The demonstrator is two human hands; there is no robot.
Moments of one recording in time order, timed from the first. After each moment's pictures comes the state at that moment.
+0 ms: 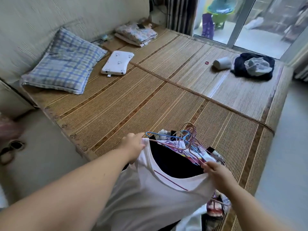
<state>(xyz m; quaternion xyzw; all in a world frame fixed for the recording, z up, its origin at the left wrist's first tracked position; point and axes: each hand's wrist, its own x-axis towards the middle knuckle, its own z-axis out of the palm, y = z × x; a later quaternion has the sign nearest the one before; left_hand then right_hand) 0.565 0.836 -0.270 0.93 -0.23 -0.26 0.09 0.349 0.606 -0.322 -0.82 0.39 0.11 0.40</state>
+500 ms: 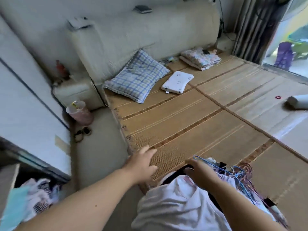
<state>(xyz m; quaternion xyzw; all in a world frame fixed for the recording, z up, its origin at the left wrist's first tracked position) 0.549 0.979 -0.199 0.96 -0.13 -0.21 0.12 0.511 0.752 -0.251 -0.95 0.04 0.18 0.26</state>
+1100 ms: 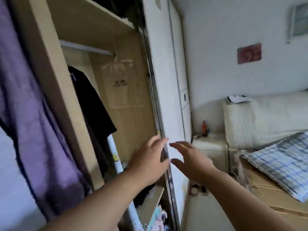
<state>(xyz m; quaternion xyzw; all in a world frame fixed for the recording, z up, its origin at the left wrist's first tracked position) 0.377 1.345 0.085 0.95 0.15 0.27 0.05 0.503 1.236 0.052 -0.79 -0.51 -0.11 0.32</state>
